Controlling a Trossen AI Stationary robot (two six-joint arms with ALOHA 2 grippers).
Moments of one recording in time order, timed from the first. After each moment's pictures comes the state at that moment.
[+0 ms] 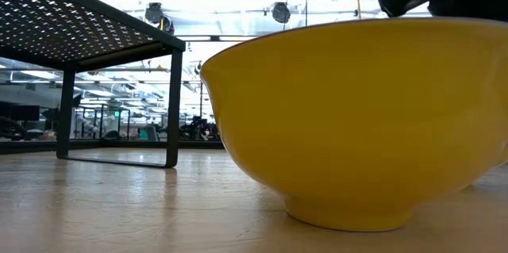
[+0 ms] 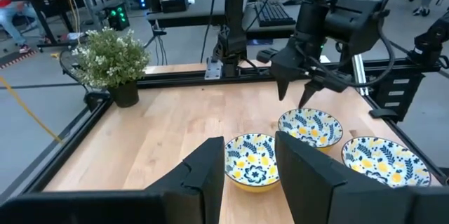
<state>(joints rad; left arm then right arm) -0.23 0.73 0.63 -0.08 -0.24 0.02 0.55 1.75 1.30 -1.17 0.16 1.30</state>
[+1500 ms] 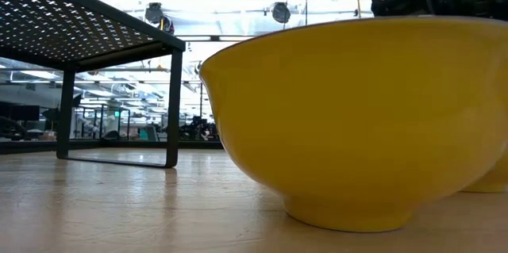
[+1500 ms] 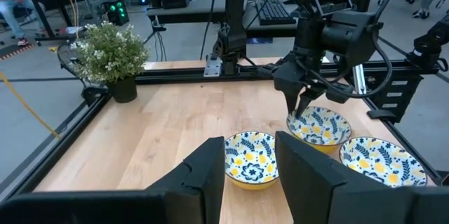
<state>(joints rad) -0.23 0.73 0.63 -0.09 -0.24 -0.01 0.55 1.75 1.19 -0.94 0.13 1.26</state>
